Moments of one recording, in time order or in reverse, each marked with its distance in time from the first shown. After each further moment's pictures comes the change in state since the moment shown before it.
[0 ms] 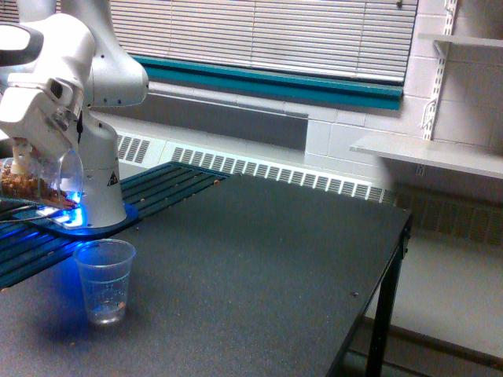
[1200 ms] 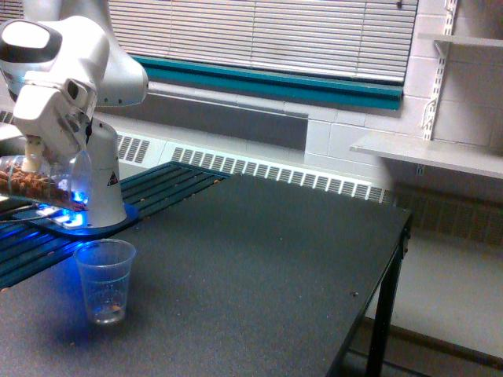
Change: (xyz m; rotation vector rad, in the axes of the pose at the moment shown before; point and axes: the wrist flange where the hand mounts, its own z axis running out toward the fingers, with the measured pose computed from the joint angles) arm 0.016 -0.015 -0.001 -0.056 0.004 -0.069
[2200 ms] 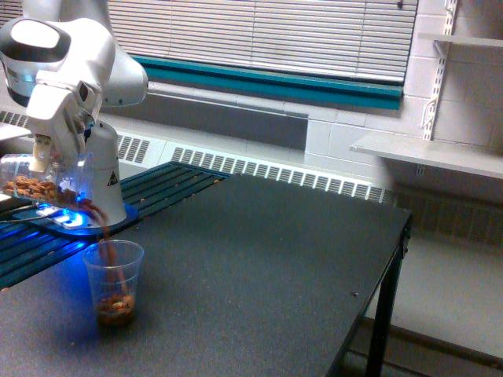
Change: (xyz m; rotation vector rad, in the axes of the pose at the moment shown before) arm 0.006 -0.003 0.000 -0.027 0.016 -0.101
